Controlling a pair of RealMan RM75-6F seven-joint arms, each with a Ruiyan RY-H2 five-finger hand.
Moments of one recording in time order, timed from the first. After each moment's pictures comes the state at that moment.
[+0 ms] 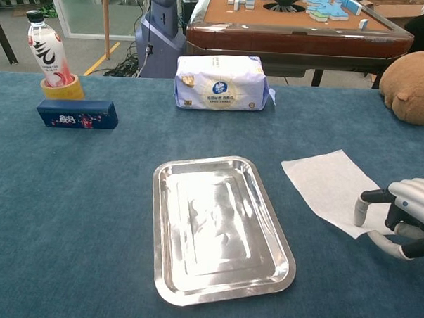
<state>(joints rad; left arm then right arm) -0.02 -1.03 -0.03 -1.71 1.46 1.51 0.06 0.34 -1.57 -0.04 -1.27 -1.55 1.16 -0.10</state>
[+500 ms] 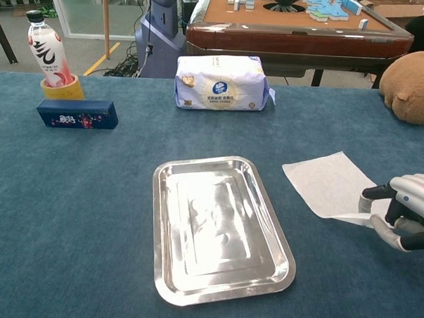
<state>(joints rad) -0.02 -1.03 -0.03 -1.71 1.46 1.51 0.07 0.34 -1.58 -0.03 -1.27 -1.54 1.17 -0.09</state>
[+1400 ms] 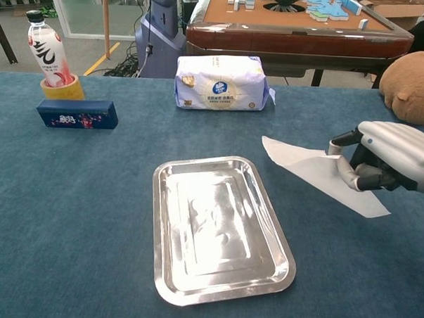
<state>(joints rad) -0.02 -1.02 -0.03 -1.72 1.46 1.52 0.05 0.43 -1.65 0.12 -1.33 -1.47 1.18 -0.17</state>
